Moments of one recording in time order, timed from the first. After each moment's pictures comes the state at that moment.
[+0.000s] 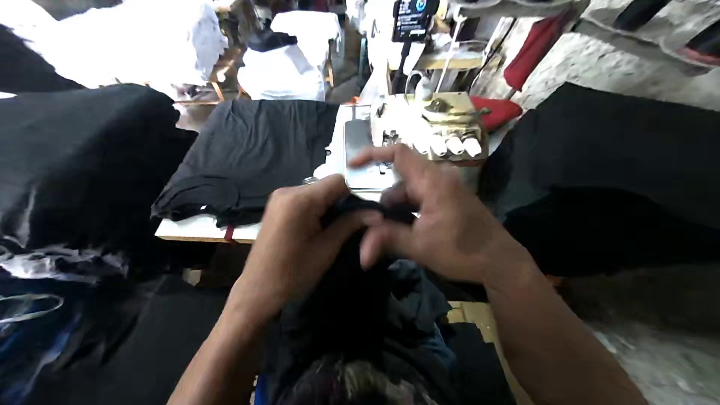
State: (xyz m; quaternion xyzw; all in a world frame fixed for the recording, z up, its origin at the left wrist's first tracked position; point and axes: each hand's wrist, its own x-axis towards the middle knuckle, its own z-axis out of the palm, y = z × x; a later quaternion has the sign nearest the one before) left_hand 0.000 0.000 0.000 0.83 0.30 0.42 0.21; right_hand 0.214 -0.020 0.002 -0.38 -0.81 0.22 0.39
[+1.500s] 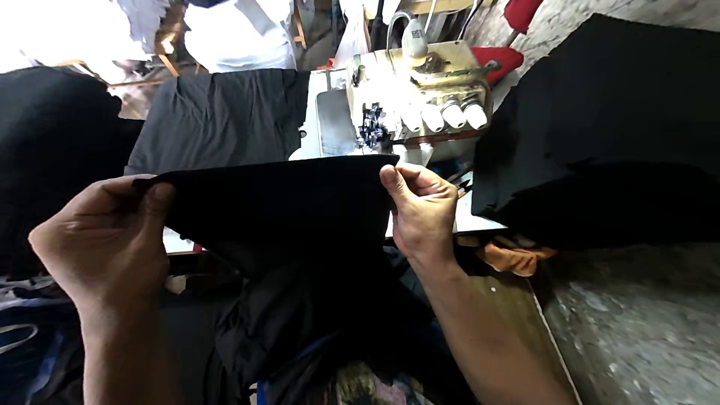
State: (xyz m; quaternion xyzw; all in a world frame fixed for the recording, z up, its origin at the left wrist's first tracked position) left_hand -0.111 0.076 -0.066 0.70 0.42 0.55 0.18; right_hand 0.208 0.024 -0.116 -0.43 -0.38 0.32 0.75
